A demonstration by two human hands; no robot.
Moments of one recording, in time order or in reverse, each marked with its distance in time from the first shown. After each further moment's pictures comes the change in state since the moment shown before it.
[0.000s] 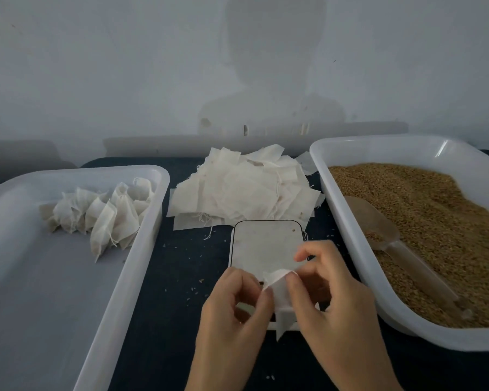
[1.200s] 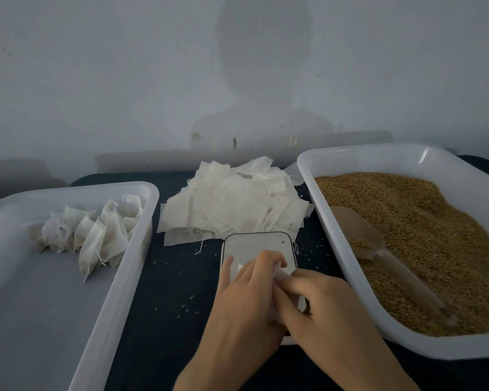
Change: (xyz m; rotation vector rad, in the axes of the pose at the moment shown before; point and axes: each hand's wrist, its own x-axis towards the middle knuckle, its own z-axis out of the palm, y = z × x) left_hand 0.030 0.011 0.018 0.670 -0.337 0.289; right_hand 0.018 -0.002 -0.017 -0.131 -0.338 0.115
